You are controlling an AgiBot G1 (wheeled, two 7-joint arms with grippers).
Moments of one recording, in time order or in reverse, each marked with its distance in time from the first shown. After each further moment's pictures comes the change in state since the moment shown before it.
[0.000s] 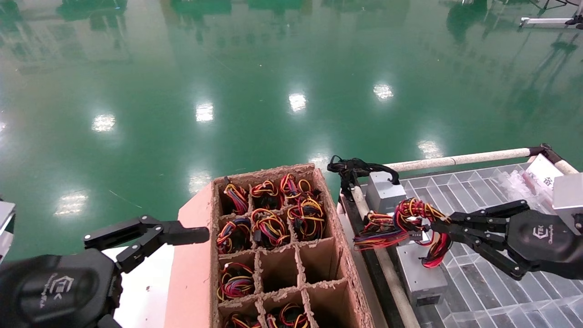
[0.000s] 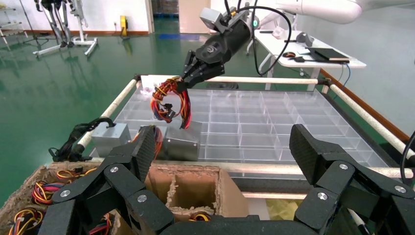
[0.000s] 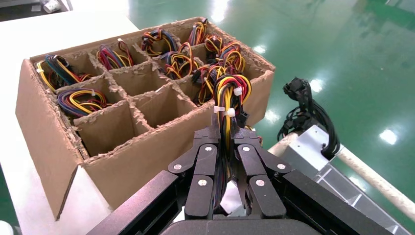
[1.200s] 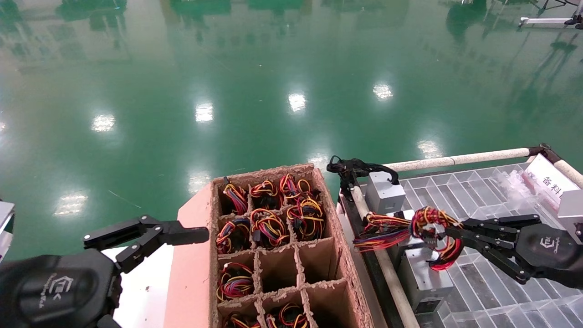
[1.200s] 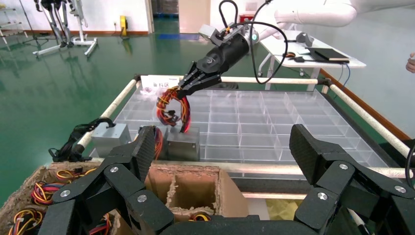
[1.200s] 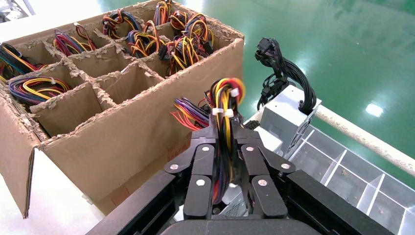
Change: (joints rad) left arm 0.000 0.000 0.000 0.000 -0.001 0.000 0.000; right arm 0.026 -0.058 -0.025 -0.320 -0.003 -0.030 -0.162
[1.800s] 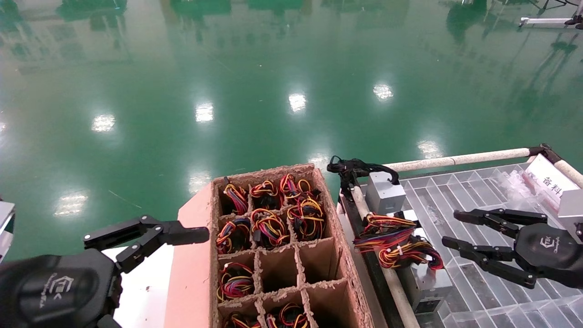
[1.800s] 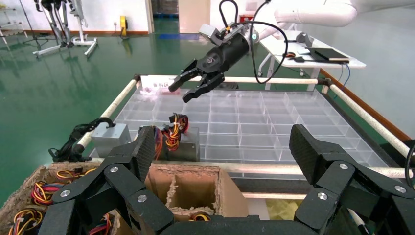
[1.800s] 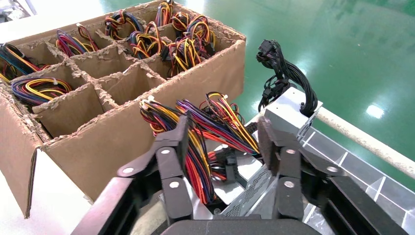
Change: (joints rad) left arm 0.000 0.000 0.000 0.000 0.000 0.000 0.000; right arm -0.005 0.001 0.002 0.022 0.003 0.001 0.010
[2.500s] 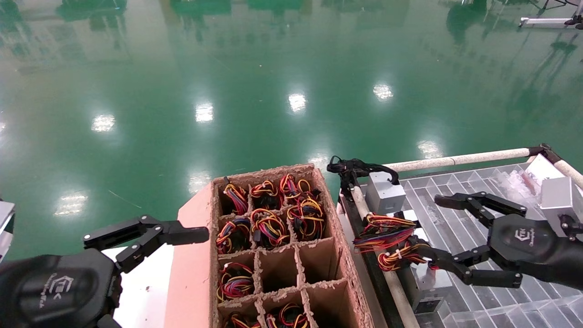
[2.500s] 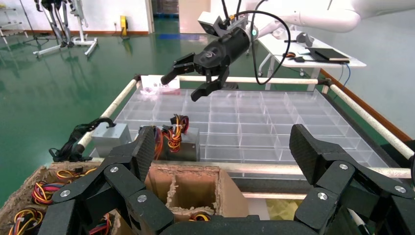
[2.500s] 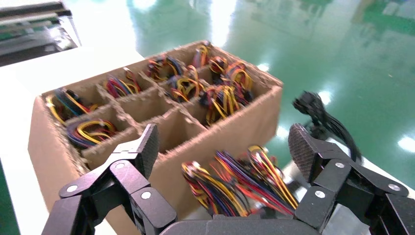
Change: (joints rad) left arm 0.000 0.000 0.000 0.000 0.000 0.000 0.000; right arm -0.096 -0.005 0.063 0.265 0.072 0.019 0.144
